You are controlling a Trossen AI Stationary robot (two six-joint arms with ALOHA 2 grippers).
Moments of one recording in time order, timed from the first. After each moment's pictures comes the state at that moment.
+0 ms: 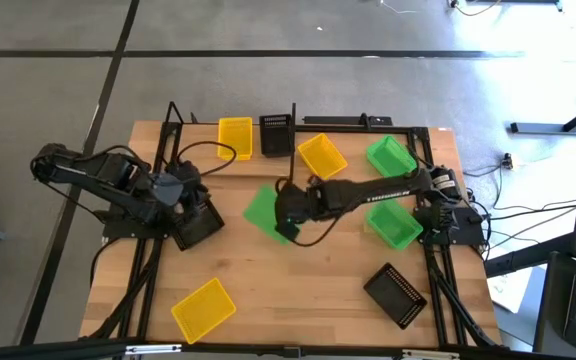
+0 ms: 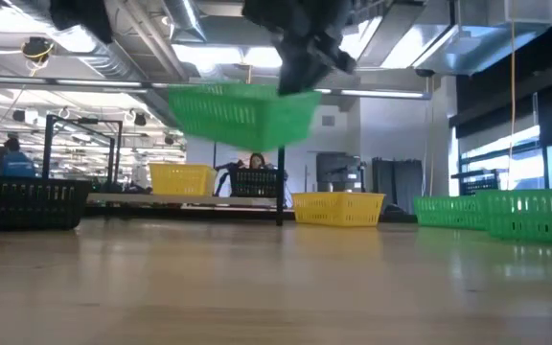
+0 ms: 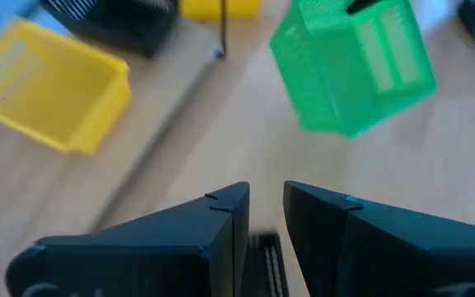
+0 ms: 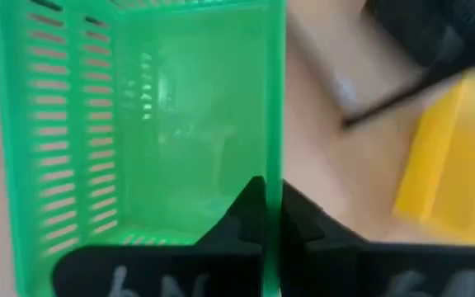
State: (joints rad) left arm -0.28 0.86 1.06 -1.03 -0.49 -0.62; right arm 0.14 1.97 1.79 -0.97 0.43 0.59
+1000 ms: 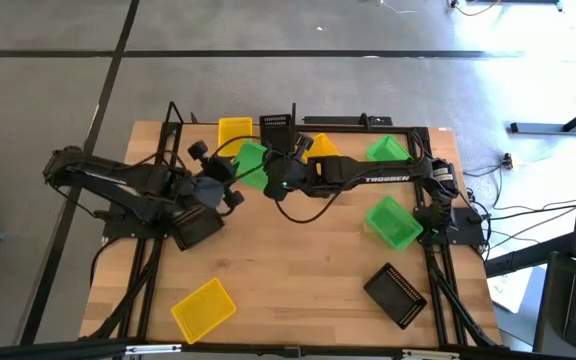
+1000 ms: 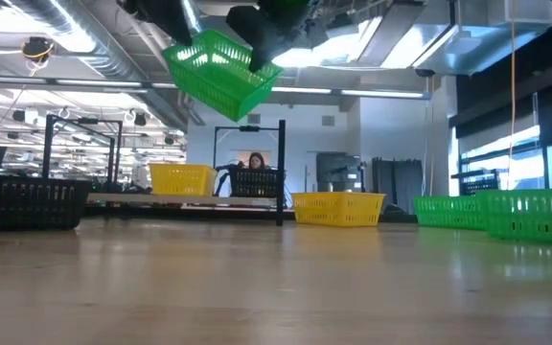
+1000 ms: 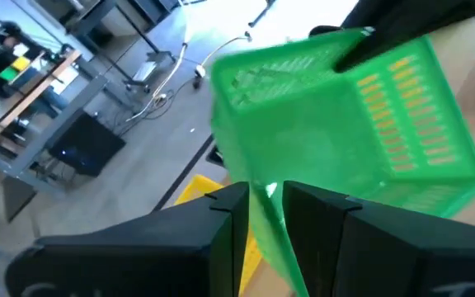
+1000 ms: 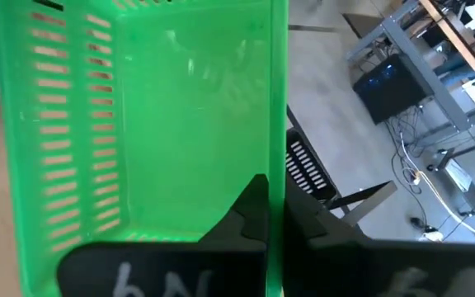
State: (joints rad) left arm -0.18 1.13 1.06 -0.62 -1.04 -0.13; right arm 0.01 1.97 1.87 -0.67 0.75 -0.01
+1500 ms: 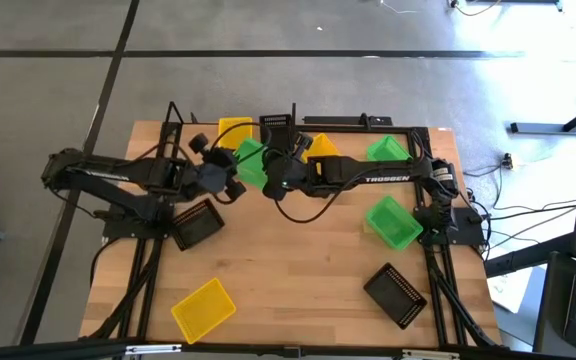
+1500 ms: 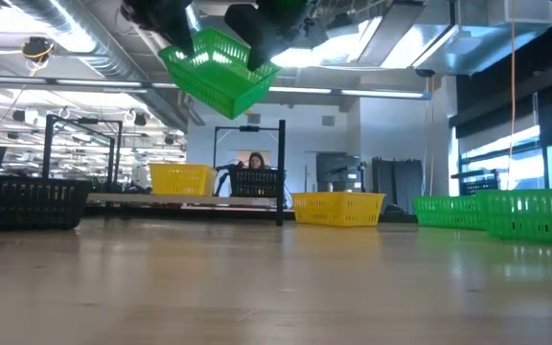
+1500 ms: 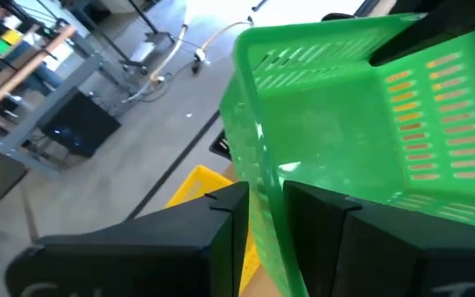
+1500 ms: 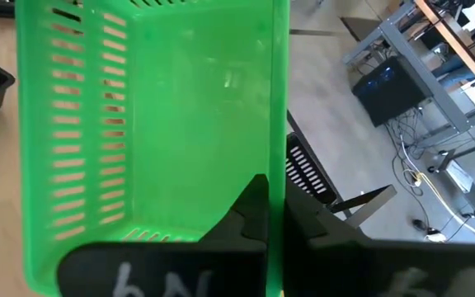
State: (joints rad) left arm -0.08 1.13 1.06 -0.61 -0.95 -0.13; right arm 0.02 1.97 1.87 -0.65 0.75 -0.01
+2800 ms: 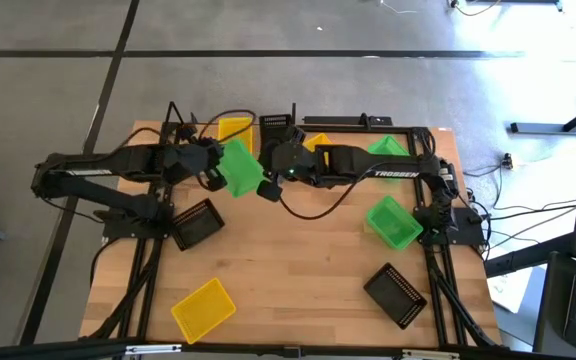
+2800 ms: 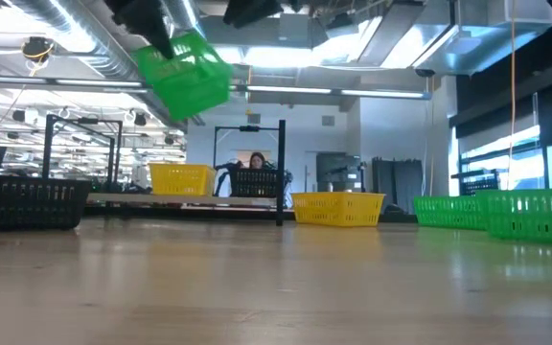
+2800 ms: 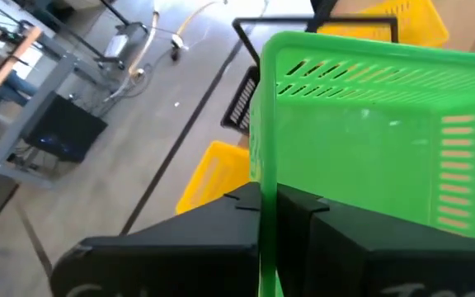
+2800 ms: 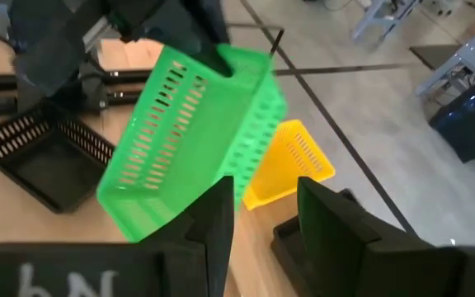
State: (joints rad) left arm 0.07 0.98 1.06 -0.76 -0.76 0.06; right arm 0.02 1.97 2.08 -0.70 0.53 0.01
